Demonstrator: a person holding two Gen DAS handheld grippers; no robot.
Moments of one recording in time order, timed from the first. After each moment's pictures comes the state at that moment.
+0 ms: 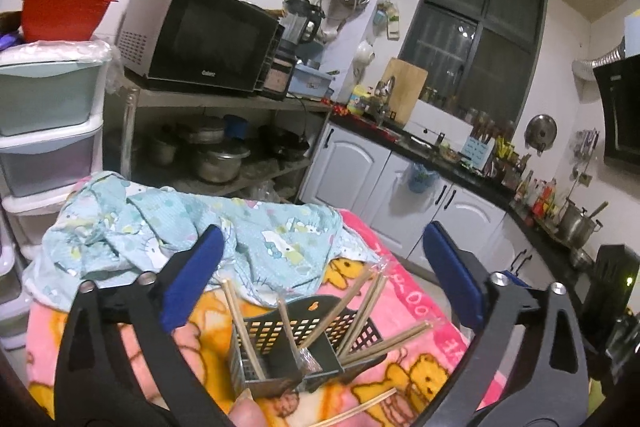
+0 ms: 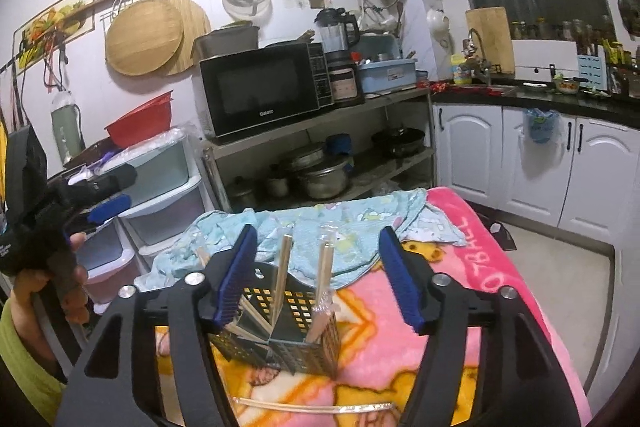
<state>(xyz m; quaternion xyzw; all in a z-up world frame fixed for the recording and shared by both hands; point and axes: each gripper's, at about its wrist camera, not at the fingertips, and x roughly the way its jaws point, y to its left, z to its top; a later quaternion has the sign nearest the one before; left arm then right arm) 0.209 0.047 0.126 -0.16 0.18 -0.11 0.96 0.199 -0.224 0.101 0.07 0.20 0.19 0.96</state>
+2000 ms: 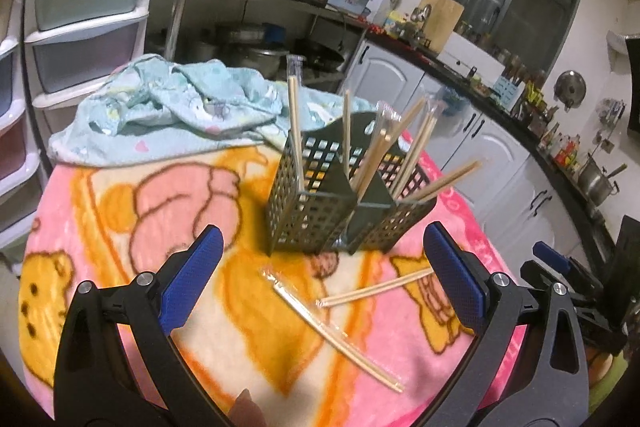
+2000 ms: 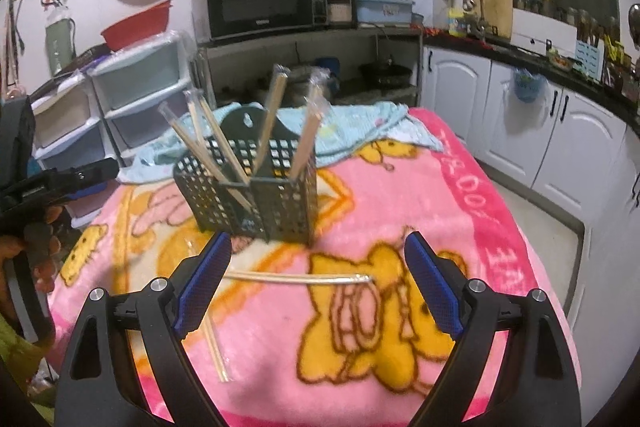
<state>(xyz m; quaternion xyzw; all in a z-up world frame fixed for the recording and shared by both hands) 0.137 0.050 0.017 -0.17 0.32 -0.08 0.93 0.133 -0.222 0.018 -0.02 0.31 0.17 0.94</state>
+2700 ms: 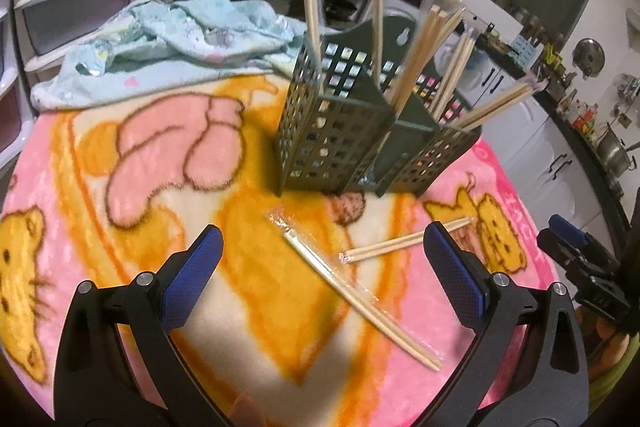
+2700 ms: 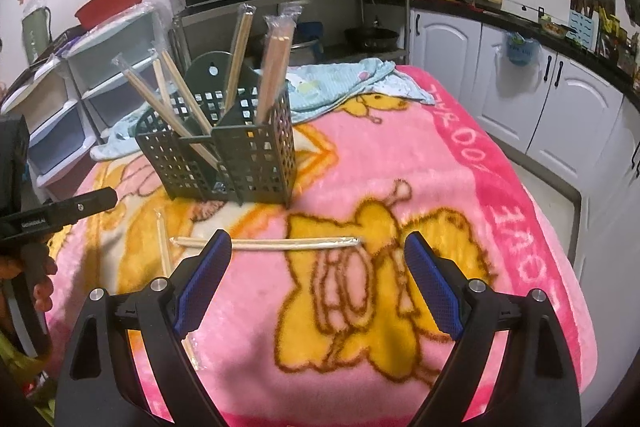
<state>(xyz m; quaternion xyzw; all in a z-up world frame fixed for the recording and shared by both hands) 0.155 0.036 -0.048 -0.15 0.40 -0.07 0.90 0.151 -0.228 -0.028 -0.01 0.36 0.14 0.92</state>
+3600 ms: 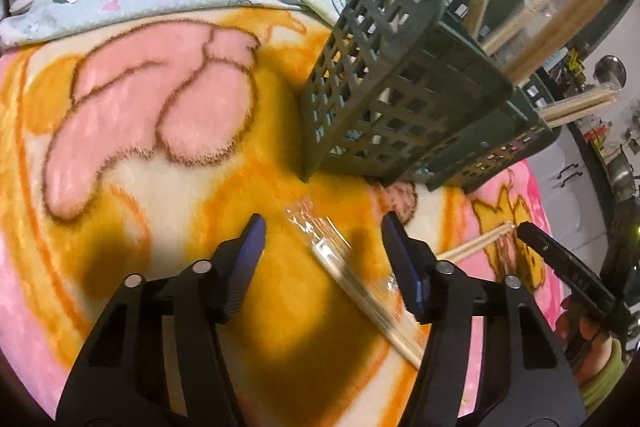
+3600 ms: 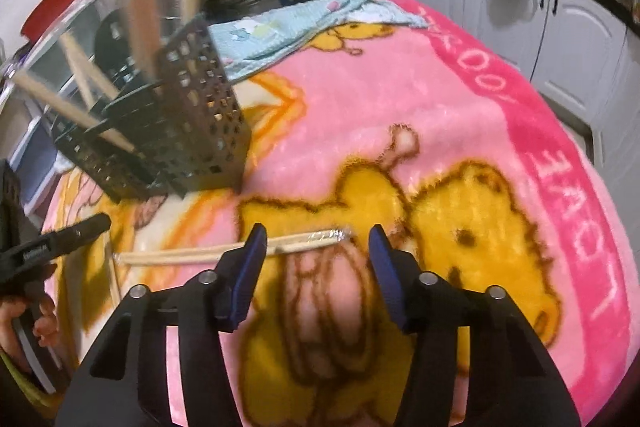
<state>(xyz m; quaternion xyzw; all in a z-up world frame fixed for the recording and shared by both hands) 0.208 0.051 -0.108 -0.20 0.47 -0.07 0.86 0.230 -0.238 -0.097 0.06 0.46 0.11 0.88</state>
